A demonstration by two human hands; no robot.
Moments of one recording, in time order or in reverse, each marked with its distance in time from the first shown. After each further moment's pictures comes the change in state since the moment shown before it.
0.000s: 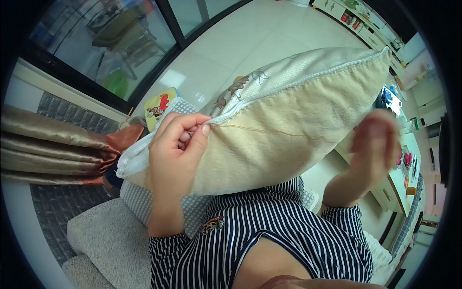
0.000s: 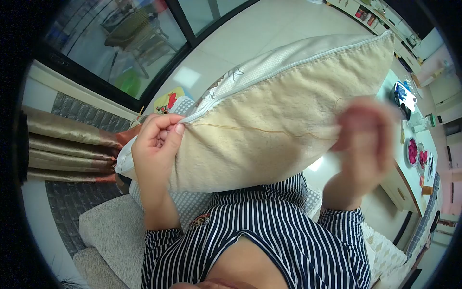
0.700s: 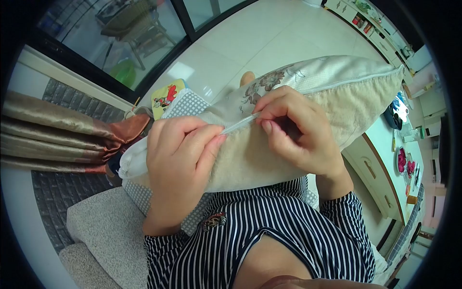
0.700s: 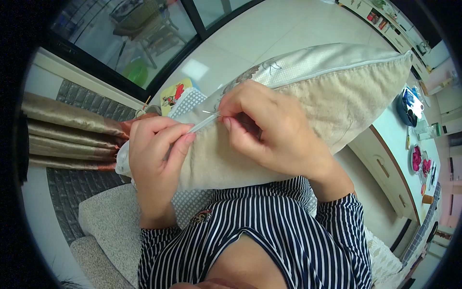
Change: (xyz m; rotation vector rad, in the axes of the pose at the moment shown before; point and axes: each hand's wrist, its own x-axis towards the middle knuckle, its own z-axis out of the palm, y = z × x) left_hand -0.017 0.028 -0.016 0.603 -0.010 0.444; right_hand 0.009 0.012 0.089 0.069 -0.752 -0.175
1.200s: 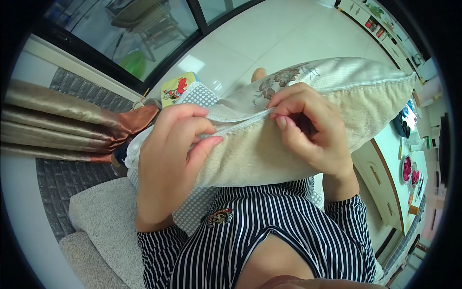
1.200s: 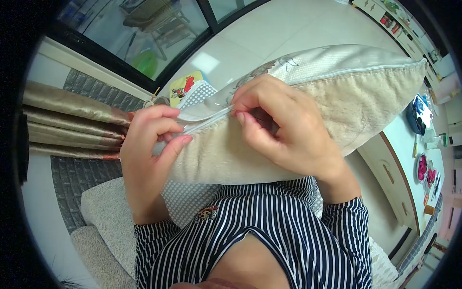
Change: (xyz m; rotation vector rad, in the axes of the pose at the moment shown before) left_hand 0.002 0.000 -0.024 -0.121 -0.101 -0.179; right_hand 0.003 0.005 0.002 0.028 -0.004 0.023
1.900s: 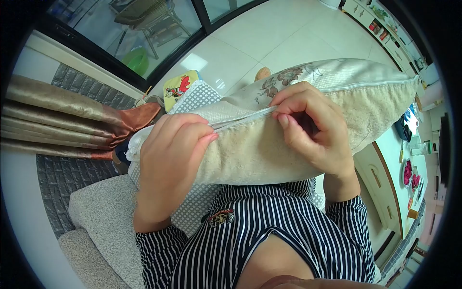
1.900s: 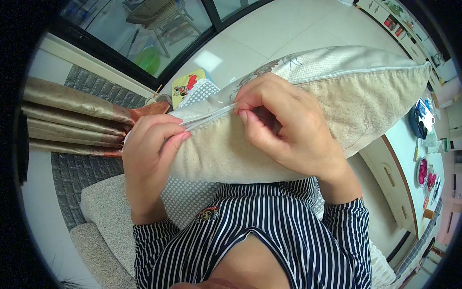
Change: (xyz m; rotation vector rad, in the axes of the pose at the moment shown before) left_hand -0.005 -0.011 -0.001 0.163 0.015 0.093; right_hand 0.003 -0.002 0.004 0.018 0.001 0.045
